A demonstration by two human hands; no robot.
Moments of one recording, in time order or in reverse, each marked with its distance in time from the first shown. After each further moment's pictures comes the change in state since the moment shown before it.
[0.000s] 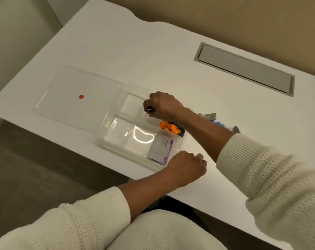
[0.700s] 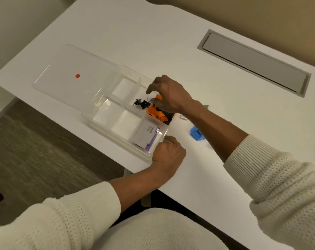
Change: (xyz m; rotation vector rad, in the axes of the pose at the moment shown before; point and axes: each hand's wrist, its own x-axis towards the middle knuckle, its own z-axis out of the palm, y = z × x) left_hand 0.034 0.044 0.009 0.229 -0.239 -0.646; right_hand -0.054 0.045 -0.011 0.061 0.112 -0.087
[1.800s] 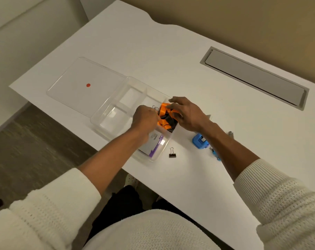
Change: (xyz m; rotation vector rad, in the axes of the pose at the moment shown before) left_hand 0.037 -0.135 -0.039 -1.734 0.124 -0.752; right_hand -0.050 0.036 0.019 0.026 0.031 0.028
